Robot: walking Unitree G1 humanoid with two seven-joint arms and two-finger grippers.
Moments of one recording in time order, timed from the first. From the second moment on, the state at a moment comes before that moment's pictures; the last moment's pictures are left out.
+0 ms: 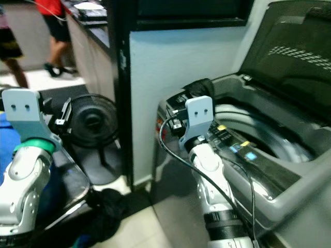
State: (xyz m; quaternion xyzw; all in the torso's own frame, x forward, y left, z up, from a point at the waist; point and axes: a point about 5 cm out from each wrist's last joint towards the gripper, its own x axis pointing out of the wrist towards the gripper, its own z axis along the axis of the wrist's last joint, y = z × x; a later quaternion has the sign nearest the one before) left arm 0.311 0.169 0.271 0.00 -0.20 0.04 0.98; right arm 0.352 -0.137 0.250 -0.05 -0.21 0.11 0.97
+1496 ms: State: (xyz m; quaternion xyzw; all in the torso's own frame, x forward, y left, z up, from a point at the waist) left arm 0.318 0.169 0.203 -0.03 -0.03 0.07 1.00; right arm 0.356 -0.135 0.219 -0.03 -0.14 0.12 0.98
